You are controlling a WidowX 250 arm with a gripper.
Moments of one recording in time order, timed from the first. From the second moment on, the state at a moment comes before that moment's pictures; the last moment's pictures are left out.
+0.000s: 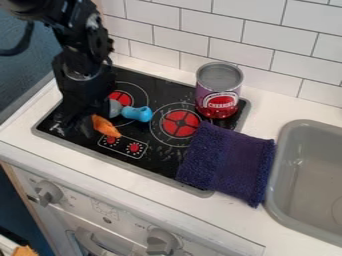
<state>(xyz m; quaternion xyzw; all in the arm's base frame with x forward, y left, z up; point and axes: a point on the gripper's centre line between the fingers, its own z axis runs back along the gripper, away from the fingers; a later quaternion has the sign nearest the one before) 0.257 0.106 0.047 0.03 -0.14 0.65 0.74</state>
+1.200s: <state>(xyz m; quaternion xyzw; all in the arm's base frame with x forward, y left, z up) 0.260 0.051 0.079 -0.05 -0.23 0.16 0.96</state>
